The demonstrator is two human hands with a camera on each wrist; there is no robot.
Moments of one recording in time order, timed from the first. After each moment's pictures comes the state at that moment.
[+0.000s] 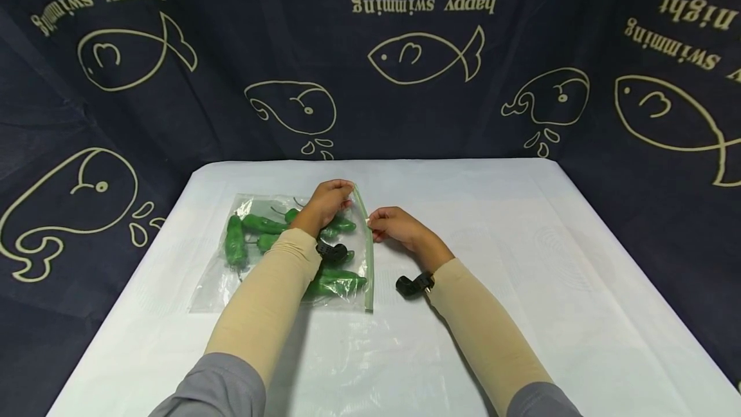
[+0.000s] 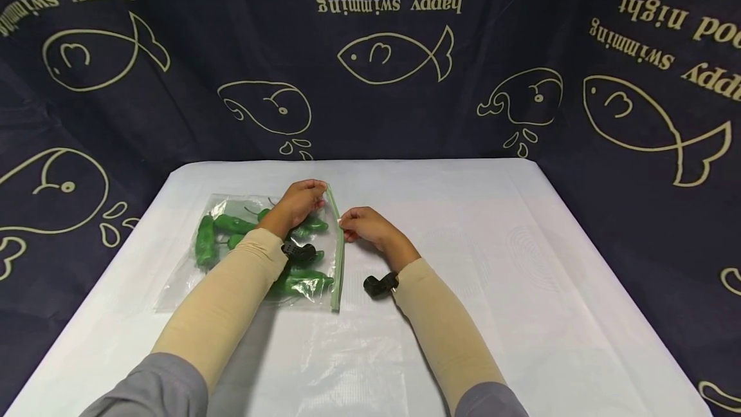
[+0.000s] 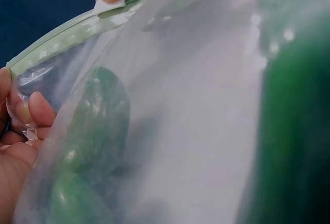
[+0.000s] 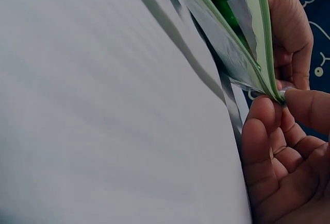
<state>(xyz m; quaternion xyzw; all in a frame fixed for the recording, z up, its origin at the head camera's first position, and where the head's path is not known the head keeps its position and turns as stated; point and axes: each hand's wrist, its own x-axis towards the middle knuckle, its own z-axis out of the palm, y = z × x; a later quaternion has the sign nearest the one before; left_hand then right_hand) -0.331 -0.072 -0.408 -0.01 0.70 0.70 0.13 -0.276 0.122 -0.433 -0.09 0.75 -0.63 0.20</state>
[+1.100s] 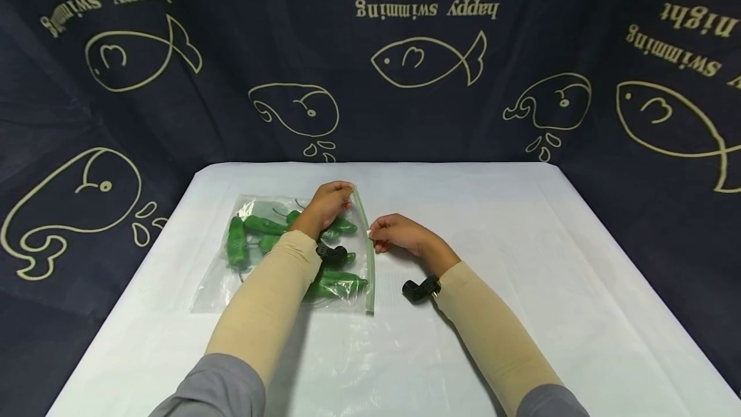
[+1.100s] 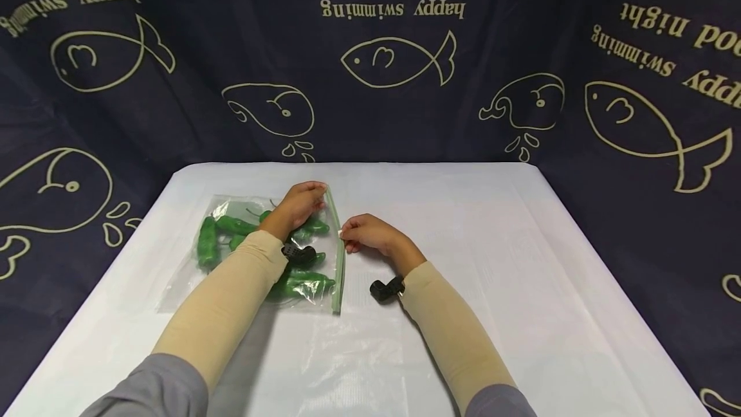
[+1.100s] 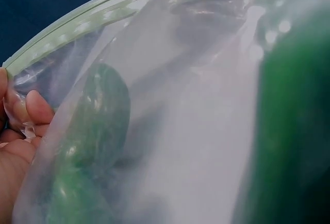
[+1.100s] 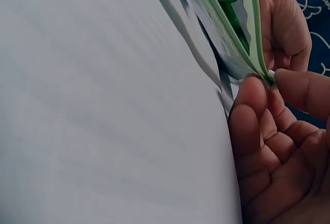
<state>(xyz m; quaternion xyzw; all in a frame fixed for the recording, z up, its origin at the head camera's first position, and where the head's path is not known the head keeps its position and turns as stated) -0.334 -0.073 -0.412 -0.01 0.67 0.73 0.12 -0.270 0.129 -0.429 -0.13 0.75 -0.59 0.26</state>
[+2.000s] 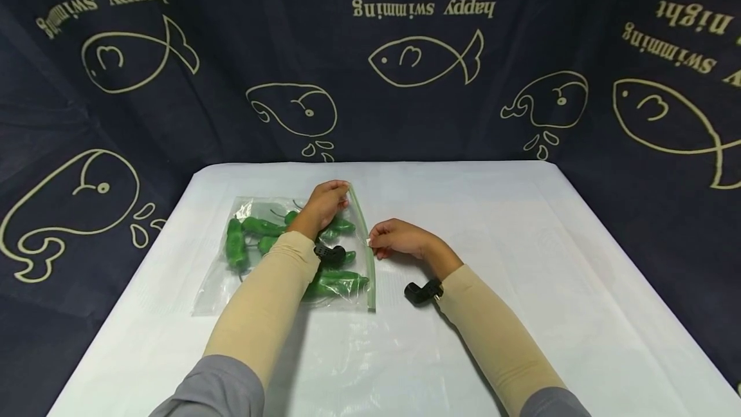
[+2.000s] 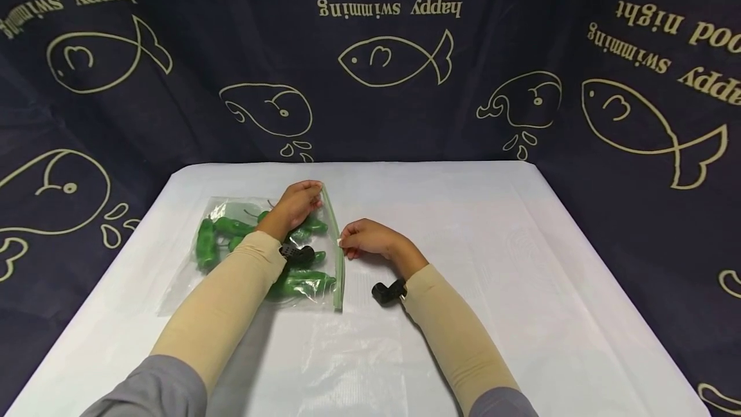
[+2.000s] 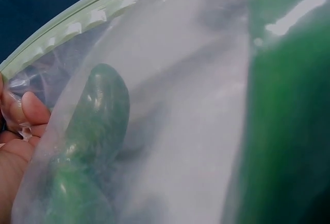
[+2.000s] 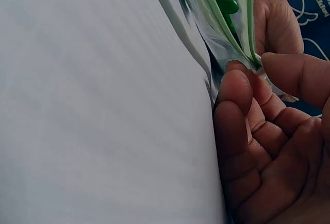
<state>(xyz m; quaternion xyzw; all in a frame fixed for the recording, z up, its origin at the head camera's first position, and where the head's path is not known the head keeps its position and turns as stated) -0.333 -0.075 -0.413 -0.02 0.65 0.75 0.11 -0.258 0.134 -0.425 -0.18 0.77 -0.54 0.28</state>
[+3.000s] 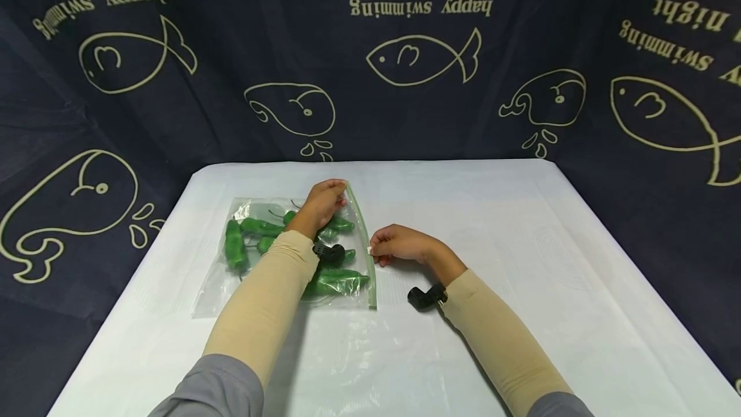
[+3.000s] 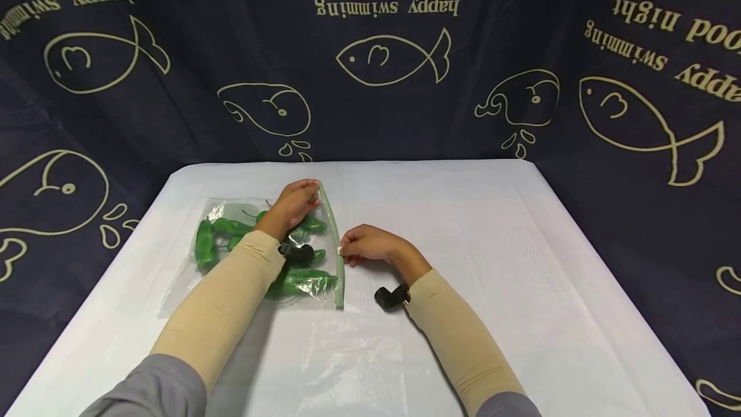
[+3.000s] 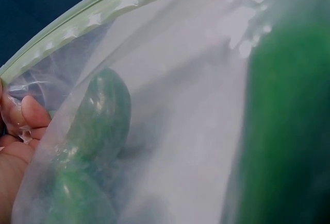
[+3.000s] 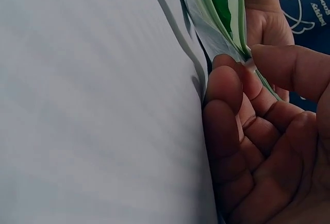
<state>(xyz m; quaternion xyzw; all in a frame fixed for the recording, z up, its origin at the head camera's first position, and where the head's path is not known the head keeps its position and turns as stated) -0.332 -0.075 -0.410 -0.03 0.64 0.76 0.11 -0.246 0.140 -0.425 -0.21 0.78 -0.51 0.29</state>
